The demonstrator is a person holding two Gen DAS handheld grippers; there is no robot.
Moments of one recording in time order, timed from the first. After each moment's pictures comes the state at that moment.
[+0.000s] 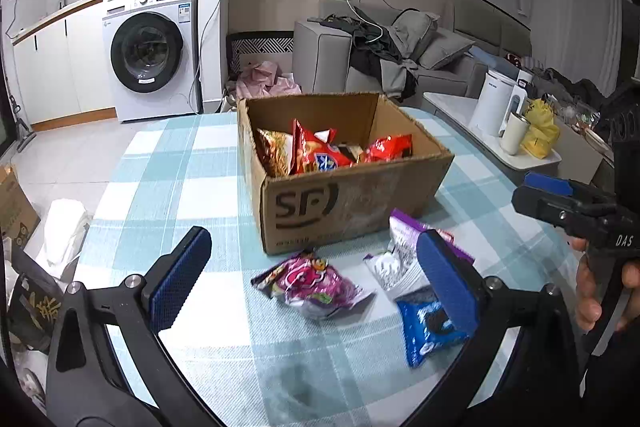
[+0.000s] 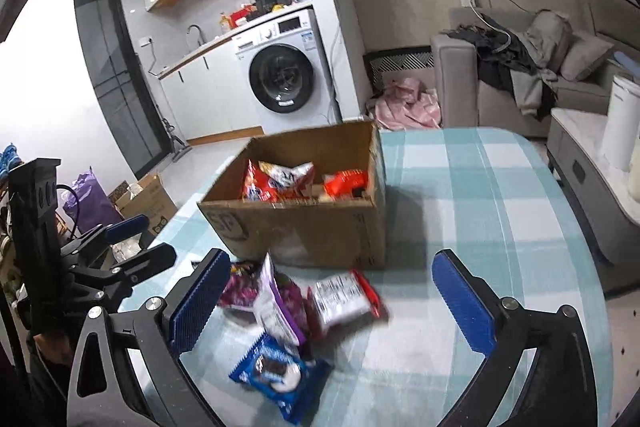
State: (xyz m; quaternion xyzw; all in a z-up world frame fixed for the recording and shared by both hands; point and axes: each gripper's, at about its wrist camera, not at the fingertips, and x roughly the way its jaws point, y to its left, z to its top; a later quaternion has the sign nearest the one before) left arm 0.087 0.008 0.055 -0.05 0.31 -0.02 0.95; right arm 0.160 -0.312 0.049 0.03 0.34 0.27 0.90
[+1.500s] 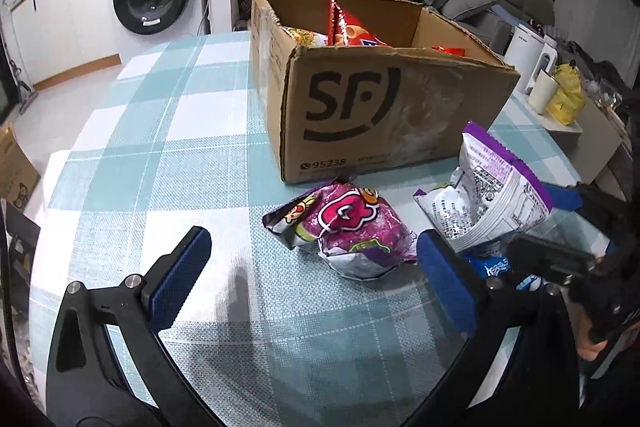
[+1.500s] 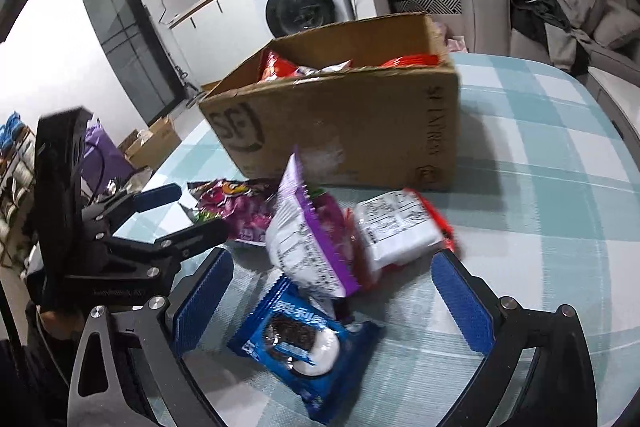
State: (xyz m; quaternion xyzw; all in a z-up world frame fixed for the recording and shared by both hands) left arm 0.143 0.030 -0.036 -0.07 0.41 -0.01 0.91; right arm 0.168 -0.247 -0.031 -0.01 0.42 0.31 0.85
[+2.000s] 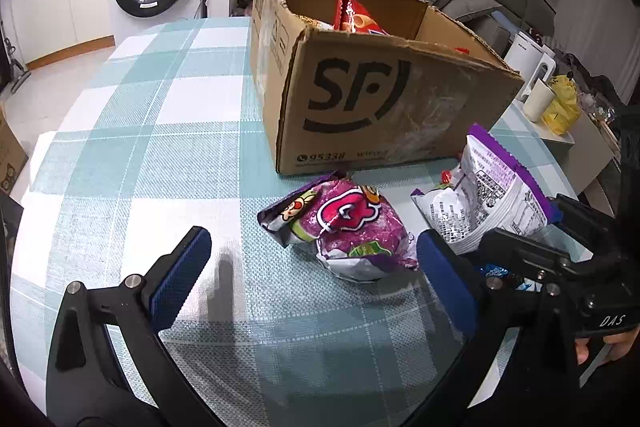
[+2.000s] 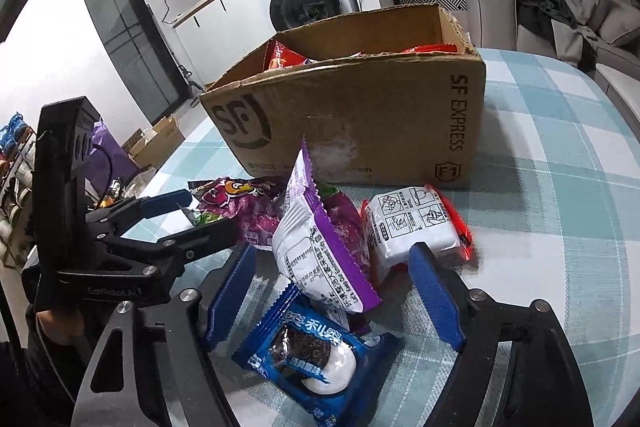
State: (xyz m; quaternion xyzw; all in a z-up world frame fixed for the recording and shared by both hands) left arm 0.152 0.039 -0.051 -0.10 0.42 -0.02 0.90; right arm 0.177 -0.238 -0.040 0.00 0.43 0.32 0.85
